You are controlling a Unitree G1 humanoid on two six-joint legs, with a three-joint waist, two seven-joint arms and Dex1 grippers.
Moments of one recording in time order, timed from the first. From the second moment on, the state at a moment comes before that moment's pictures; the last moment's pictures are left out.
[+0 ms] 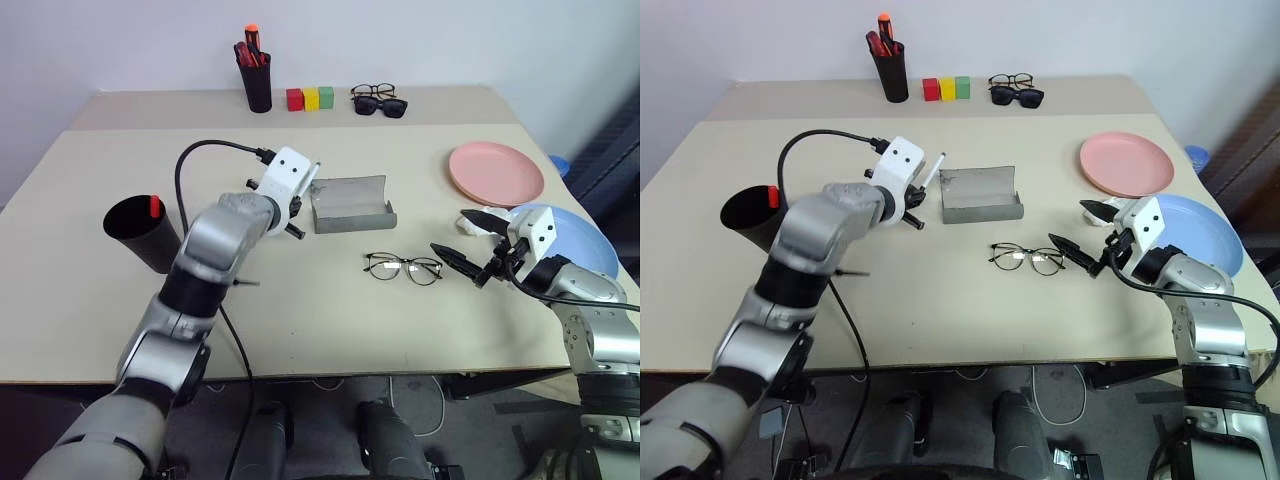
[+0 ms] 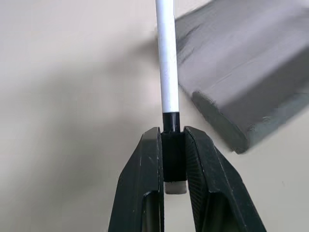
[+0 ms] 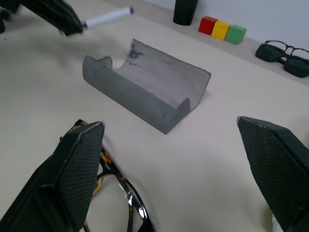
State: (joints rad) left arm -0.80 0.35 -0.26 -0.18 -0.13 1.05 -0.24; right arm -0.27 -0.65 -0.21 0.12 0.40 0.06 0.93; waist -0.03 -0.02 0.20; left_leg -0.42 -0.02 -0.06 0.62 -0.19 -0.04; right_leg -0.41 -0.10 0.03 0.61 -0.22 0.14
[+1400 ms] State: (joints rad) left arm -0.18 0.20 0.21 -0.14 0.17 -0.14 0.25; right arm -0.47 -0.58 -0.09 0.12 0.55 0.11 1.26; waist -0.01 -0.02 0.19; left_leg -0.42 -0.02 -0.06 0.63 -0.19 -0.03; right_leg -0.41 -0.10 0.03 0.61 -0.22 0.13
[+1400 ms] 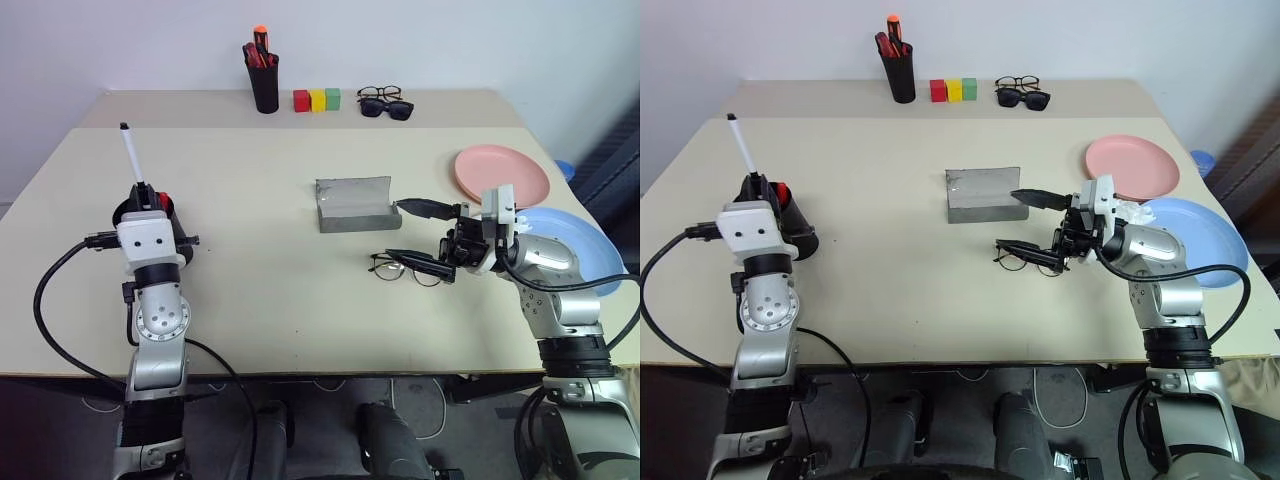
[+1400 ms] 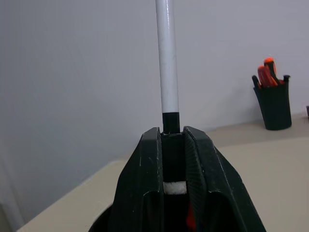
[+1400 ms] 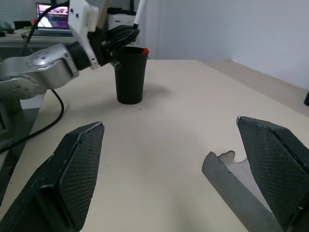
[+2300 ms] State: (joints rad) left arm -0.19 0.25 0.06 -0.33 0.12 0.08 -0.03; right arm -0.44 -0.60 -0.11 0.15 0.53 0.08 1.23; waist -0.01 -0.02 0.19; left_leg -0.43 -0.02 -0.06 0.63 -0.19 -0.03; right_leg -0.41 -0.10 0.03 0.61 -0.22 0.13
